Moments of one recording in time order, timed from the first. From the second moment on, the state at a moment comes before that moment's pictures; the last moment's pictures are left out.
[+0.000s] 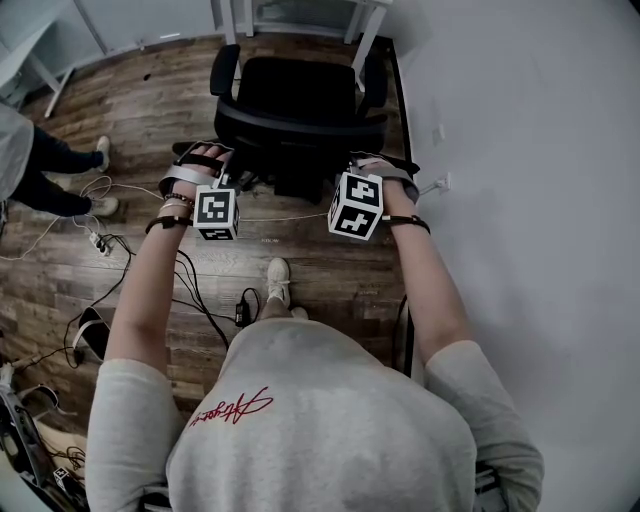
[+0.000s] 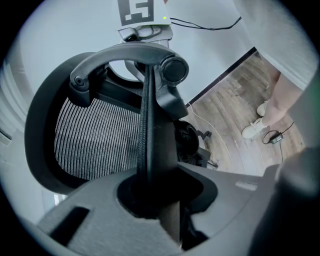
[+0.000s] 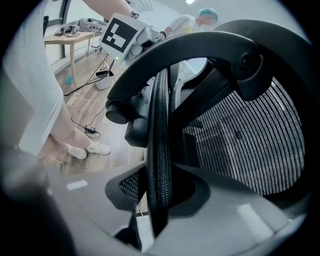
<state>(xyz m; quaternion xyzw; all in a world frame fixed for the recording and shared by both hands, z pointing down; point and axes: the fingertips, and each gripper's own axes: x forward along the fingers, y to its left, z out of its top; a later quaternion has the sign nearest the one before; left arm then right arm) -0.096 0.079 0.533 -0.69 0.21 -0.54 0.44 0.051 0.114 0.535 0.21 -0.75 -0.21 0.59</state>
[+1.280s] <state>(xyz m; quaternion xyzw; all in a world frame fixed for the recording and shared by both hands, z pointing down) -0.095 0.126 0.537 -0.69 0.21 -0.54 0.43 0.053 0.161 0.536 0.21 -0.75 -0.20 0.60</state>
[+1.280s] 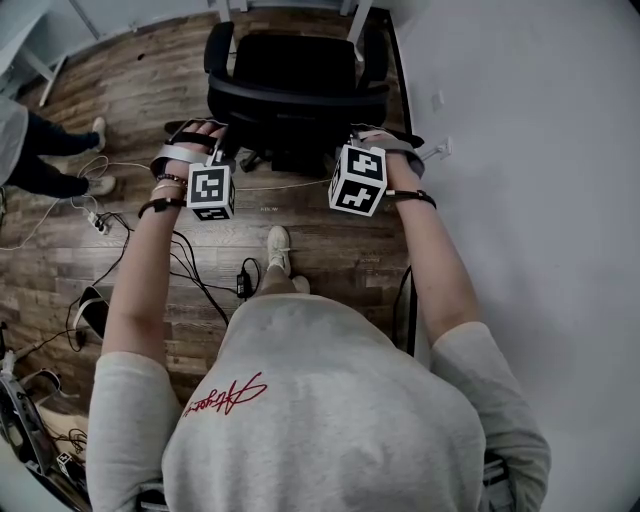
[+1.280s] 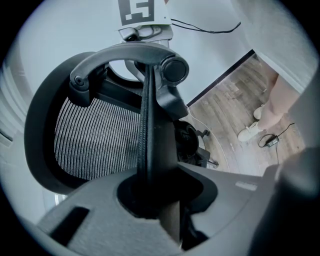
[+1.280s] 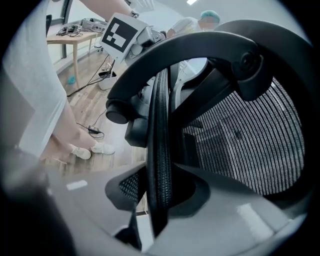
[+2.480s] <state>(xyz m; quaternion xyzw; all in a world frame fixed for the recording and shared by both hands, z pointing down) -0.087 0.154 0.536 -0.70 0.20 -0.55 0.42 0.060 0.186 0.535 0.21 -0.75 -0.21 0.60</state>
